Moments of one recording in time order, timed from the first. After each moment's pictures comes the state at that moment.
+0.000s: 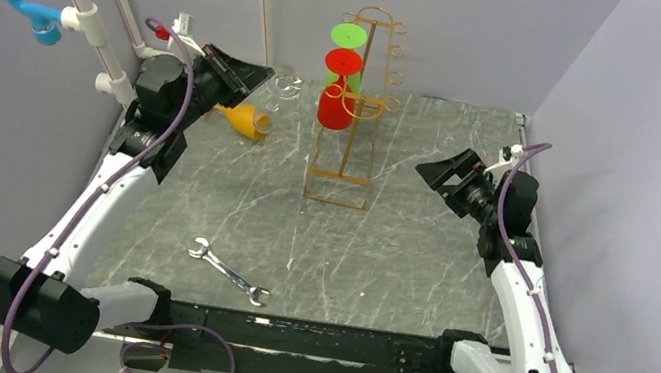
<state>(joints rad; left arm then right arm) -0.24 1.17 1.19 0.04 0.25 -1.02 0.00 1.01 0.78 -0.13 -0.43 0.73</state>
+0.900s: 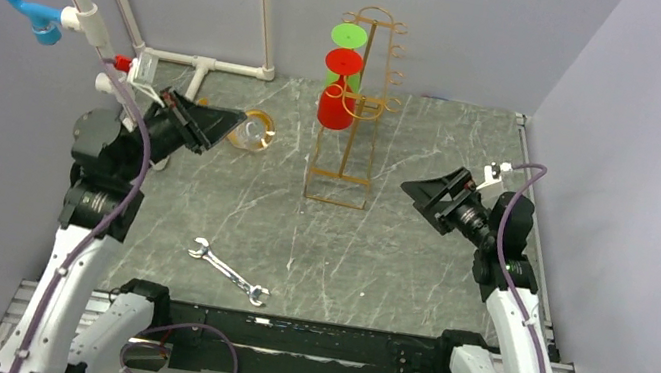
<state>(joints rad) -0.10 0.80 1.00 0.00 0.58 -0.85 0.03 0.82 0.63 -0.07 -0.64 0.91</state>
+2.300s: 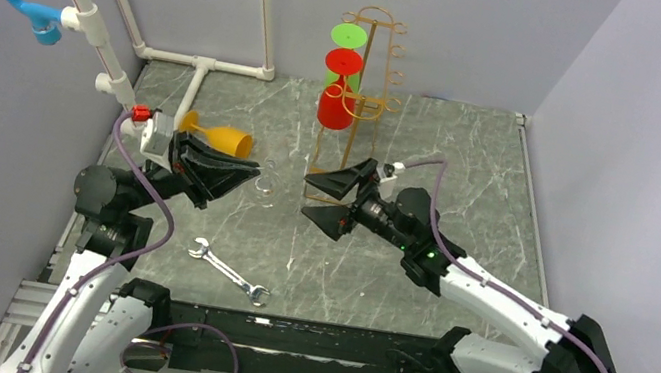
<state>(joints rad) -0.17 0.62 0.67 0.49 0.92 -0.65 0.81 1.09 0.67 0.34 -0.26 1.67</state>
